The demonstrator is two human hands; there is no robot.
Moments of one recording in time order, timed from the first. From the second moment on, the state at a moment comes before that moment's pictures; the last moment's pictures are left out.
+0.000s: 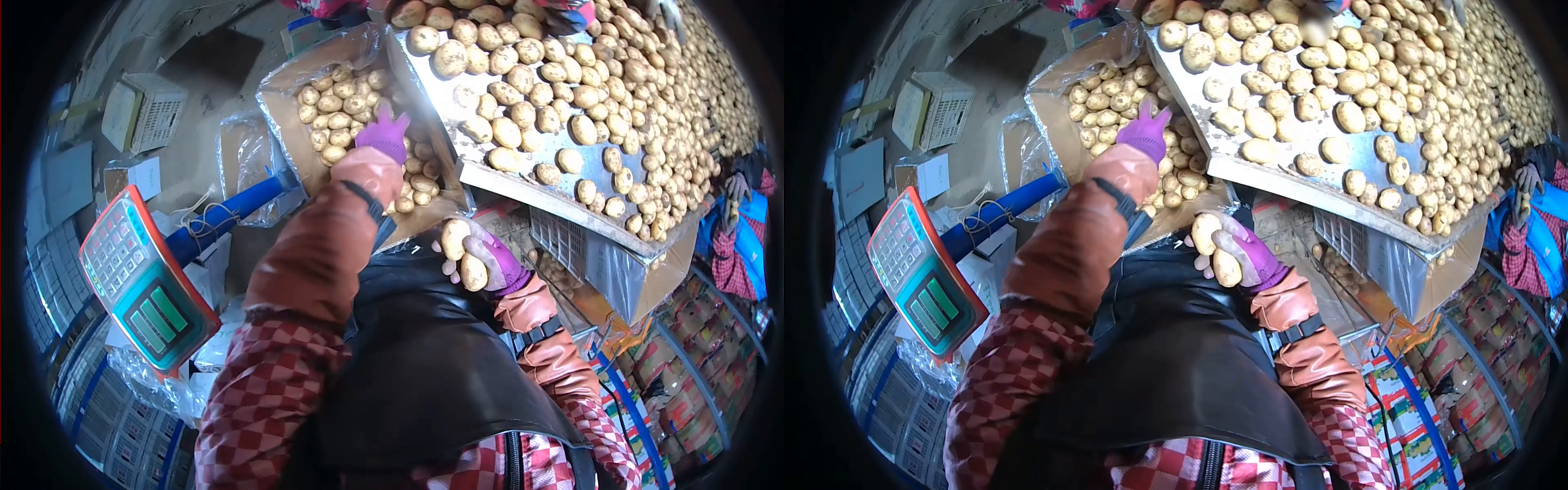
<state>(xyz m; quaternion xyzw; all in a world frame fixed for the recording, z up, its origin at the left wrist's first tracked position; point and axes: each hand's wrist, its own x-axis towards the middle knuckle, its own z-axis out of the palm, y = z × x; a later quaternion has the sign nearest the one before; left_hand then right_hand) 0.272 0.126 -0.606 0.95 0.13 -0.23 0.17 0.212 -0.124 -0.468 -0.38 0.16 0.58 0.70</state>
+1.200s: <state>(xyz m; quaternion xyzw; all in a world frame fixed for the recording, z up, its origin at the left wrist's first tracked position) 0.183 0.195 -0.696 0.93 0.16 -0.22 0.26 0.238 -0.218 -0.434 -0.31 0.18 0.42 0.84</state>
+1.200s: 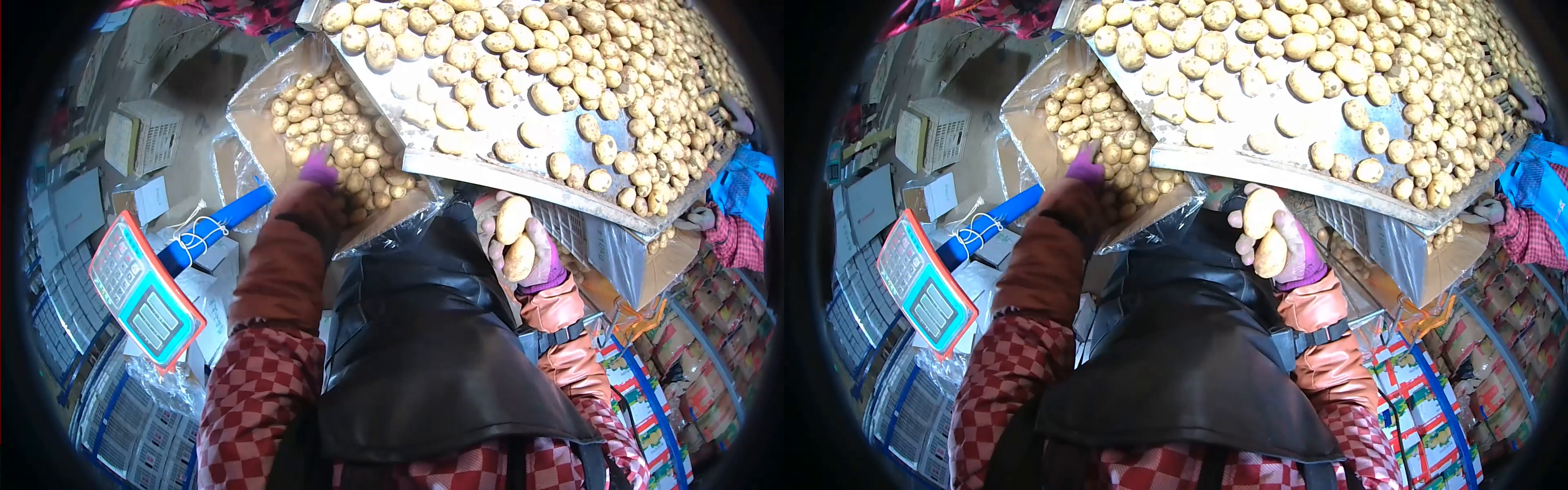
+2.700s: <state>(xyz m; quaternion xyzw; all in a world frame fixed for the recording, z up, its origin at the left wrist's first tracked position) 0.361 -0.193 -0.389 0.41 -0.11 -0.51 0.75 0.237 -0.590 -0.359 -0.16 0.36 -0.16 0.91</state>
